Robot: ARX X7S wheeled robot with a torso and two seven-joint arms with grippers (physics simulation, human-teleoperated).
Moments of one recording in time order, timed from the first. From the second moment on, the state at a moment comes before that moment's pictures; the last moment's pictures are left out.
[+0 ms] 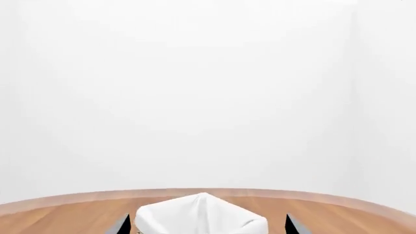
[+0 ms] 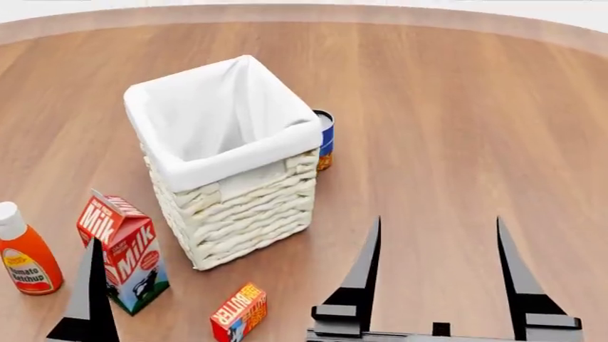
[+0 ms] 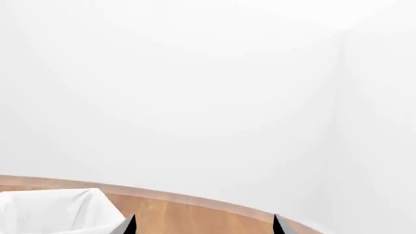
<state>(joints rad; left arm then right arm) 0.04 -0.16 0.12 0.90 -0.18 -0.46 -0.16 0.05 0.12 -0.18 -0.79 -0.17 0.48 0.20</state>
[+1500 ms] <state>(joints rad) 0.03 -0.26 0.20 0.94 -0.26 -0.44 -0.26 0.02 0.16 -0.15 -0.85 0.00 0.41 0.24</state>
